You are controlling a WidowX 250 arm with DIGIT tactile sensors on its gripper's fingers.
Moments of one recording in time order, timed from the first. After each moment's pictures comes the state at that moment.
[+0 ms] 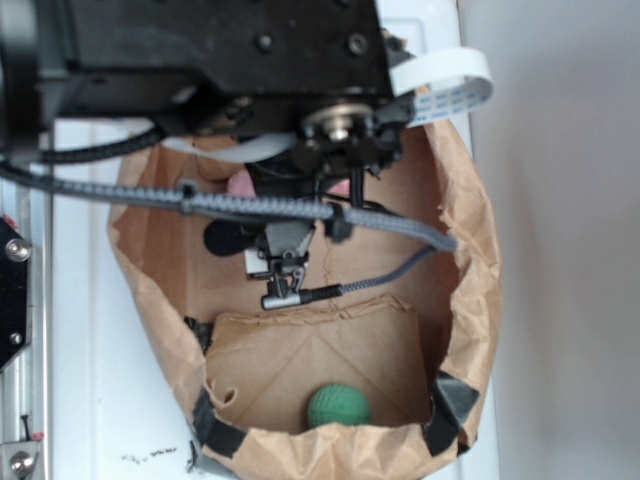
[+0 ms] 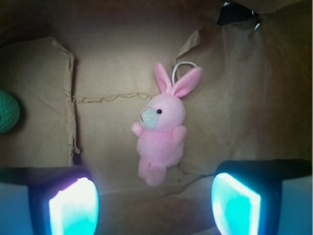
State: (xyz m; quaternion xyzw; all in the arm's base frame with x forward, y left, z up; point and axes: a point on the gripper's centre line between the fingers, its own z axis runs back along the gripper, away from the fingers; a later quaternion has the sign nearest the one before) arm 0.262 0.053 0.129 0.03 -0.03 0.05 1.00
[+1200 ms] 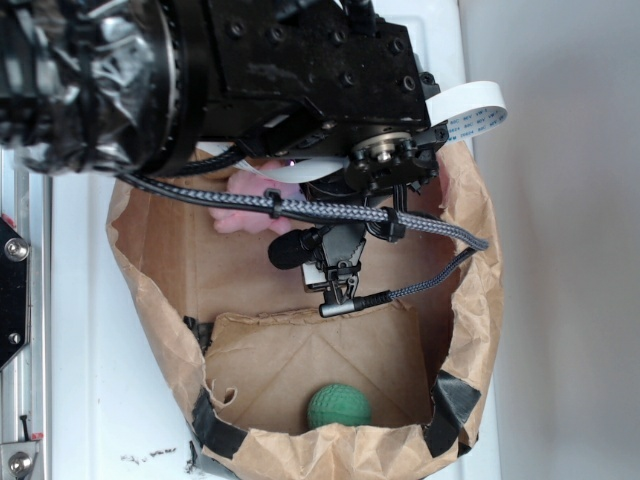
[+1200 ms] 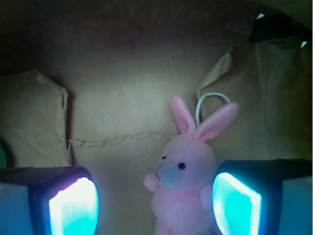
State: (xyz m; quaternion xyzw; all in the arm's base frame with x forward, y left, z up) arm 0.290 0.058 0.089 0.00 -0.06 0.08 0.99
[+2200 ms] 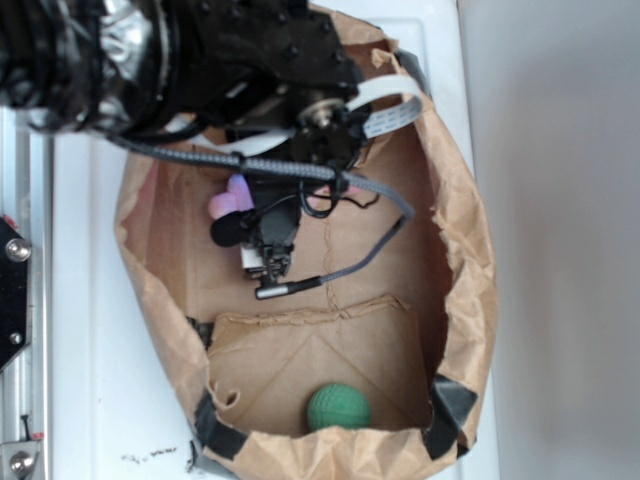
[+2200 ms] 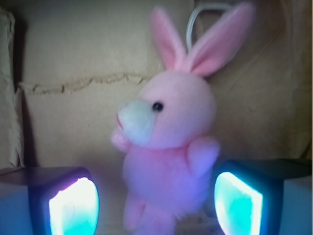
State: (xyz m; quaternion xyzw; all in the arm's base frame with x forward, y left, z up) arm 0.254 0.070 0.054 -0.02 -0.01 0.06 1.00
